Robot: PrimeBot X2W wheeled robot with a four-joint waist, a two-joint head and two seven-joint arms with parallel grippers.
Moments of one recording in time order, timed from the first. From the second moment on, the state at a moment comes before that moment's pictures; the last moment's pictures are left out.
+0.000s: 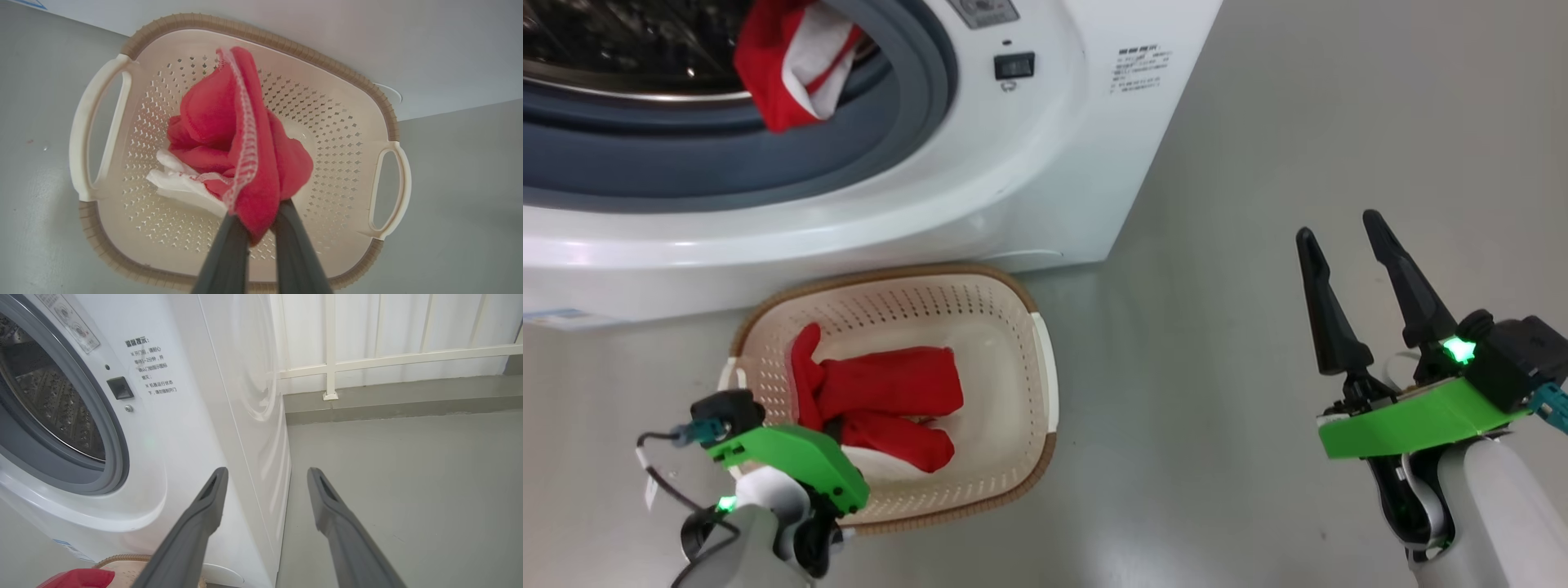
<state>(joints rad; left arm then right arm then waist) -0.61 0.03 -0.10 1.10 -0.61 -0.07 -0.04 -0.26 -0.13 0.09 0.11 0.39 0.12 -0.26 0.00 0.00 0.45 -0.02</state>
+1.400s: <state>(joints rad) -0.62 0.05 -0.21 1.09 -0.58 -0.11 -0.25 -0.23 -0.12 0.08 0.14 0.40 0.12 -0.26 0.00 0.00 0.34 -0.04</state>
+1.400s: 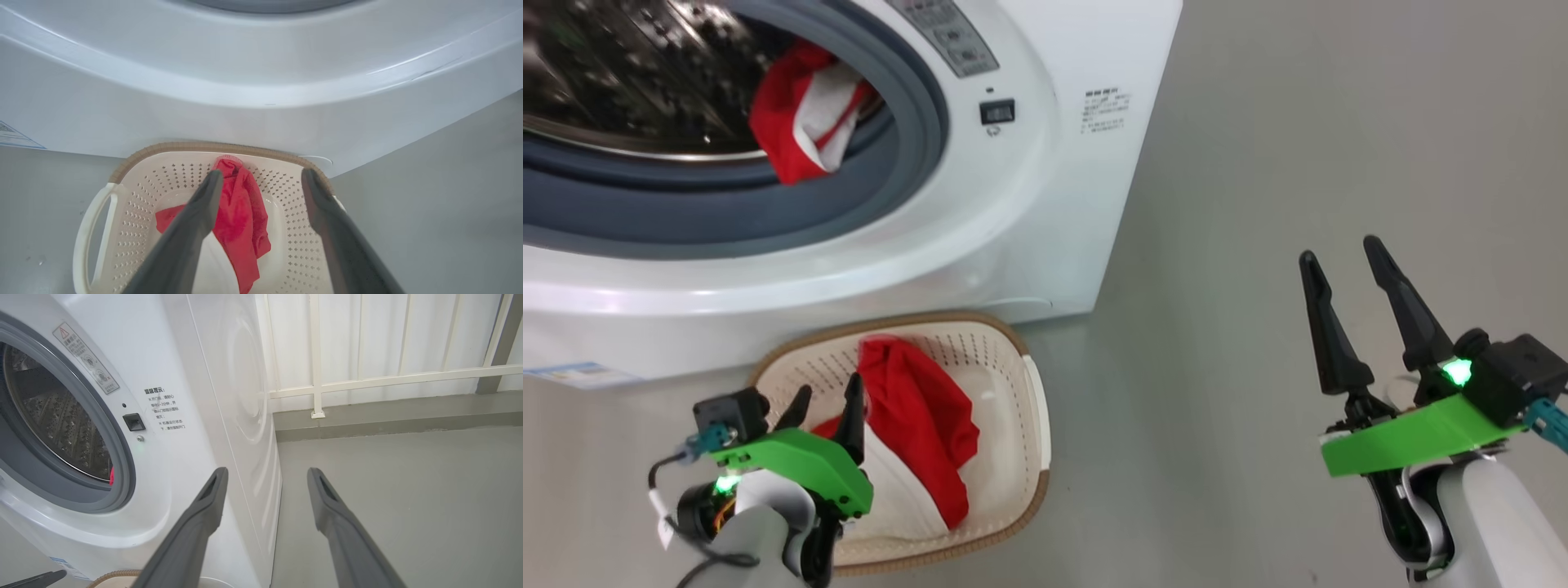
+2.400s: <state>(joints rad) -0.14 0.05 -0.01 0.40 -0.34 -0.11 -0.25 -0.04 -0.10 0.00 0.16 0.35 0.12 -0.26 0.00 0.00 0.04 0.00</state>
